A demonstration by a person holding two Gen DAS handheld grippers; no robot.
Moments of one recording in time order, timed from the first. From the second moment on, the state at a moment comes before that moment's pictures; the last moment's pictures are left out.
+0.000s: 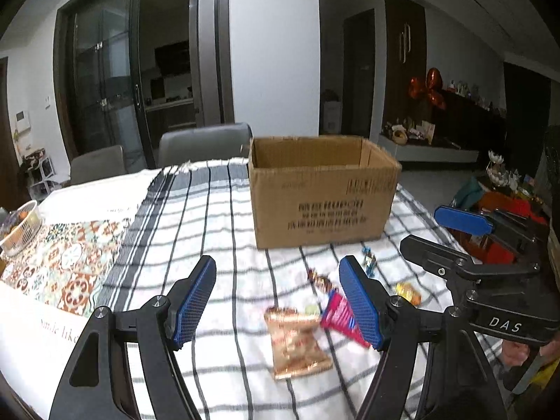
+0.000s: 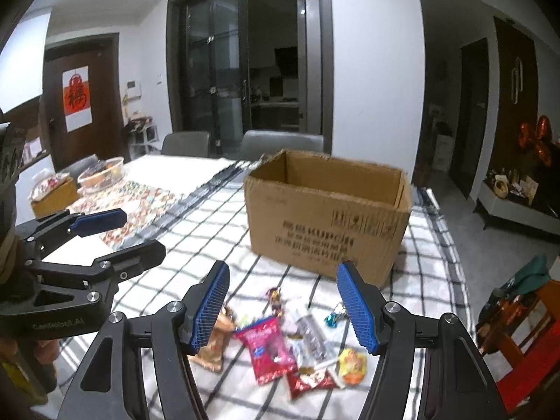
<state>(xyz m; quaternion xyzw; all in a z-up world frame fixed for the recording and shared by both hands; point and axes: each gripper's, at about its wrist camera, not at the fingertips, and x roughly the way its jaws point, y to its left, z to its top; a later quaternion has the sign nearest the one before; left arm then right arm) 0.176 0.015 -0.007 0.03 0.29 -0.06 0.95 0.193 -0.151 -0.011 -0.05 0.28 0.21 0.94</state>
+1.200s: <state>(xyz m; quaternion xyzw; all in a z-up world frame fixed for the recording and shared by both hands) 0.204 0.014 -0.117 0.01 0.40 -0.08 0.91 0.236 -0.122 -0.127 -0.11 0.39 0.29 0.87</state>
